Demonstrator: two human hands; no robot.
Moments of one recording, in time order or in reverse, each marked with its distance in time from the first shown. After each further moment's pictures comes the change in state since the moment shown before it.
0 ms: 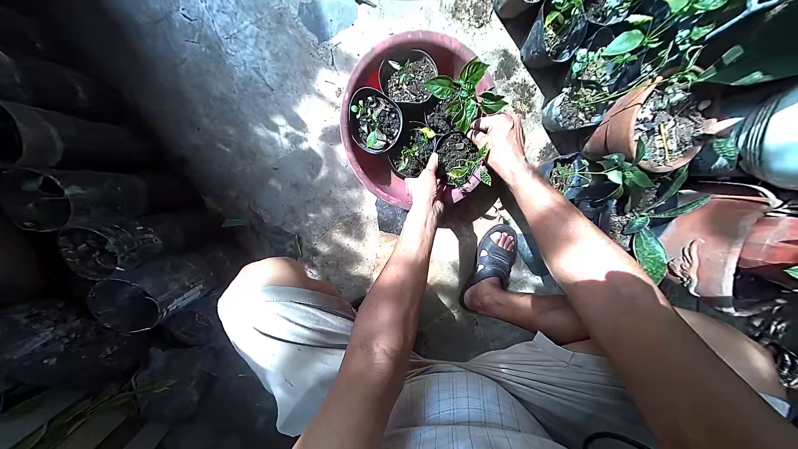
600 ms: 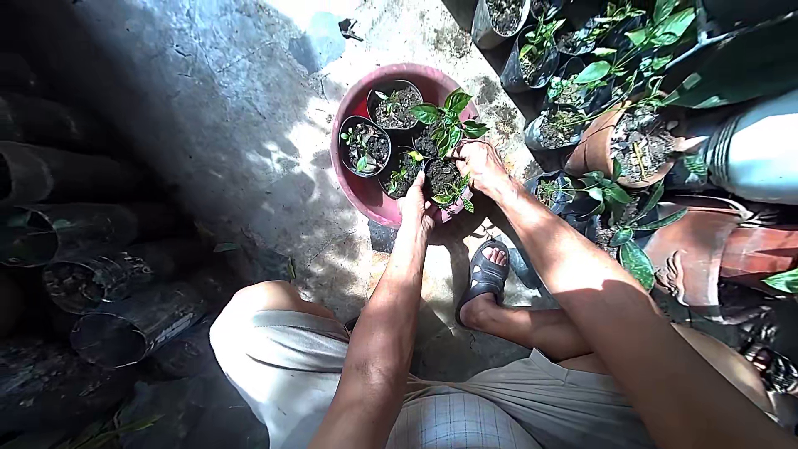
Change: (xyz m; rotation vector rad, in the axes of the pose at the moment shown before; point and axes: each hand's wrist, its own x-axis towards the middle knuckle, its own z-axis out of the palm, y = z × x) left_hand 0.014 0.002 0.002 -0.069 0.009 -0.108; right_hand 0.007 0.010 0.010 -0.065 -0.133 -0.208
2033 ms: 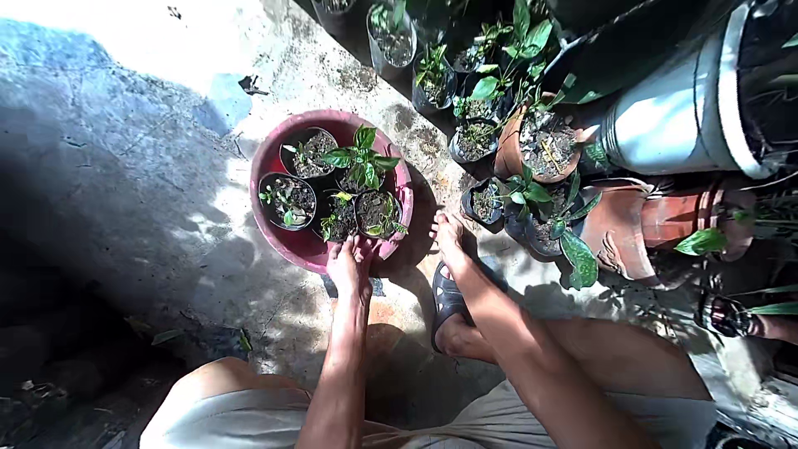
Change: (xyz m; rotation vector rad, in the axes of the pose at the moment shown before) left_hand -0.045 -0.012 -0.038 0.144 -0.040 0.285; right_hand -0.149 0.019 0.072 1.079 0.557 0.573
